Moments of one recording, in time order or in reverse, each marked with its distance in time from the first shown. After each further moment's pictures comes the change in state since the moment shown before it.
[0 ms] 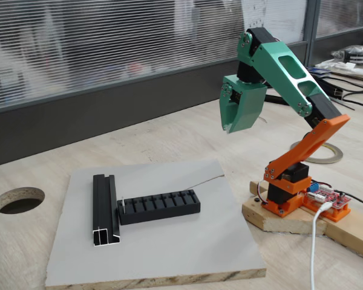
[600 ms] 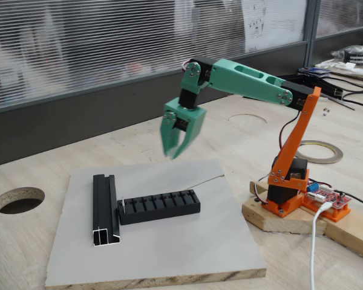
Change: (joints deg) arm -33.1 -21.1 0.0 -30.0 -0.1
